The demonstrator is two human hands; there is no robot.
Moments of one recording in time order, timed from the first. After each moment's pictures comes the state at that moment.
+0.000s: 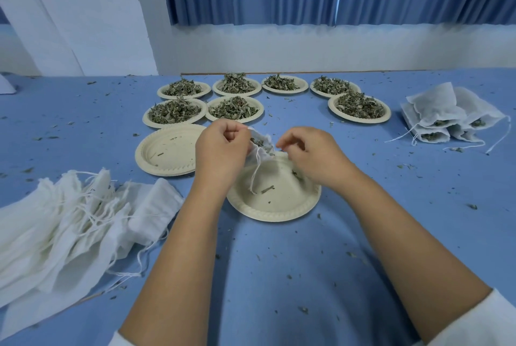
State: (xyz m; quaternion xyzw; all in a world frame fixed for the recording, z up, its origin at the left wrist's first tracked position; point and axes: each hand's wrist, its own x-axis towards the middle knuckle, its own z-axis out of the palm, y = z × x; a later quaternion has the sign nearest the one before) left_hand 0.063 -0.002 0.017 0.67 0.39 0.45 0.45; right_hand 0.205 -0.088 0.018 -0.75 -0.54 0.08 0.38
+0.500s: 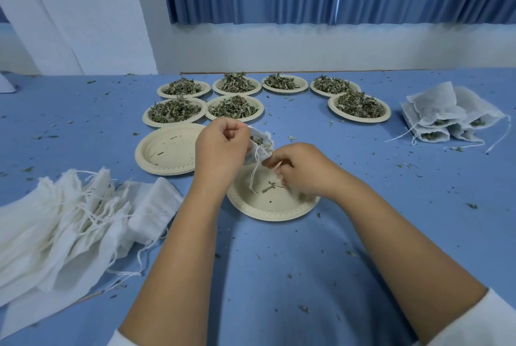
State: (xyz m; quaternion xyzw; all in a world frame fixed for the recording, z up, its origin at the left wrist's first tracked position) left_hand 0.062 -0.002 0.017 0.67 0.37 0.46 0.45; right_hand 0.193 -0.088 0.013 -0.77 -0.57 0.16 0.23
